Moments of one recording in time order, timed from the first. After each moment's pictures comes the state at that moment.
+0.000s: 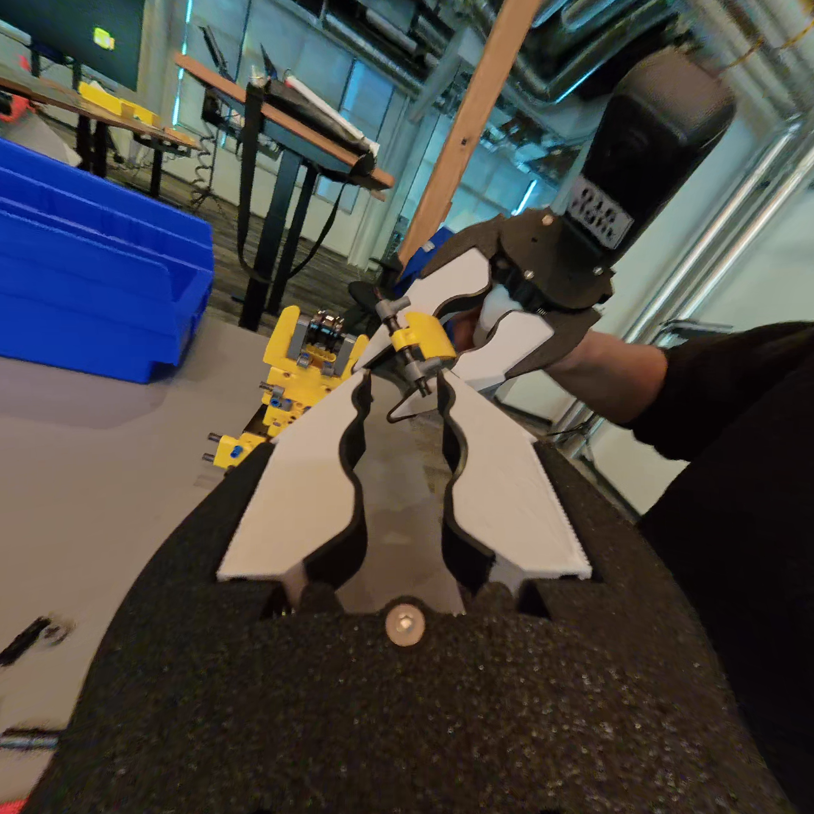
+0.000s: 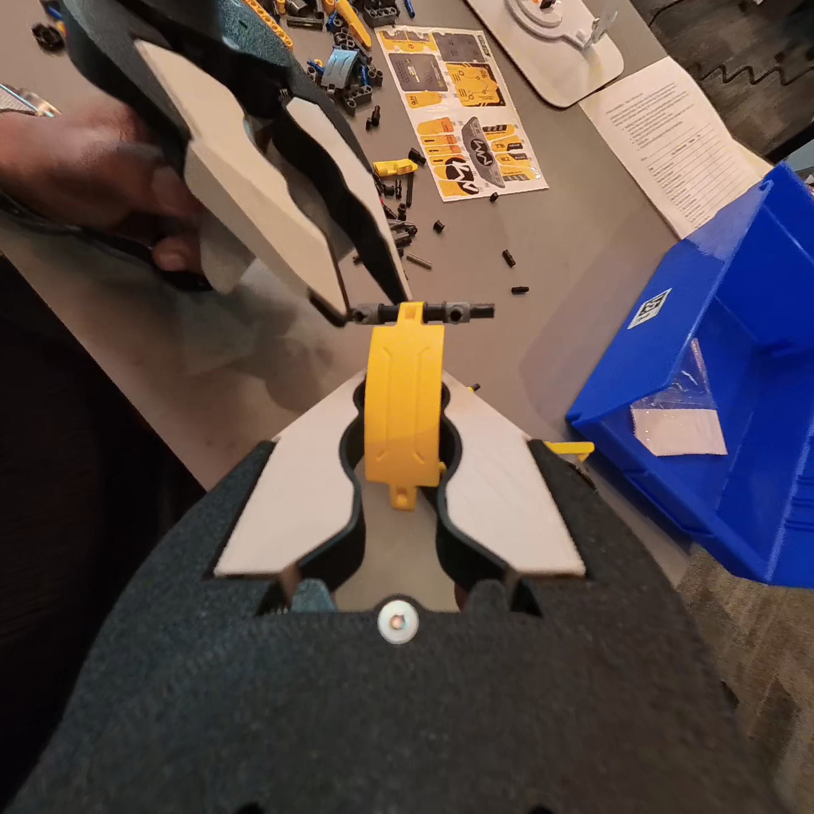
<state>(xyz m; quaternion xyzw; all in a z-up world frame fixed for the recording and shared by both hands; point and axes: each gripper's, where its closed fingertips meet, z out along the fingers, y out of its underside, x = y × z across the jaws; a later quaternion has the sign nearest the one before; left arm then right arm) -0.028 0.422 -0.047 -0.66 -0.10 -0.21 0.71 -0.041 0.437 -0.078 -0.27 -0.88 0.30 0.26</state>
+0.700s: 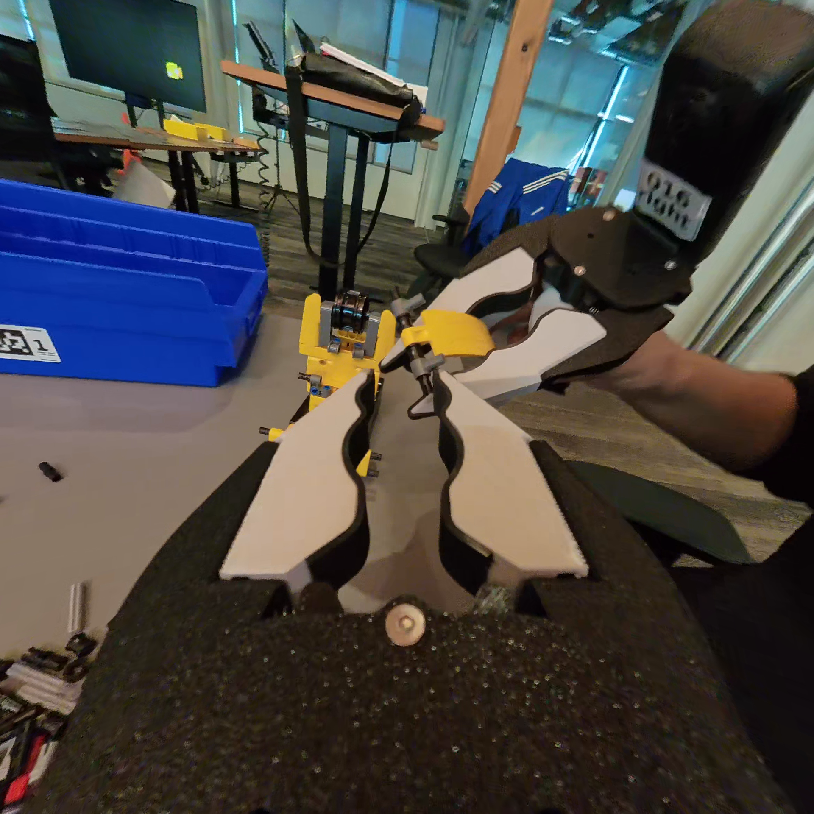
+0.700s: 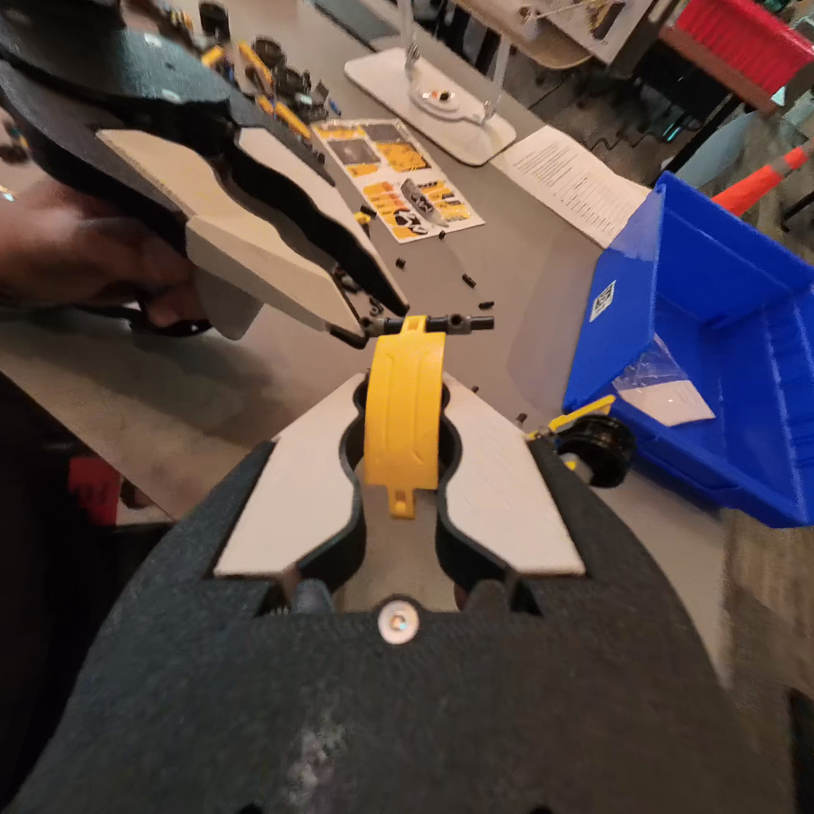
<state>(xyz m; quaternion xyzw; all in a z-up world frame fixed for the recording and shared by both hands) -0.024 0.429 -0.061 -0.72 -0.07 -0.08 0.69 -0.034 0.438 -0.083 -0.33 -0.80 0.37 0.34</state>
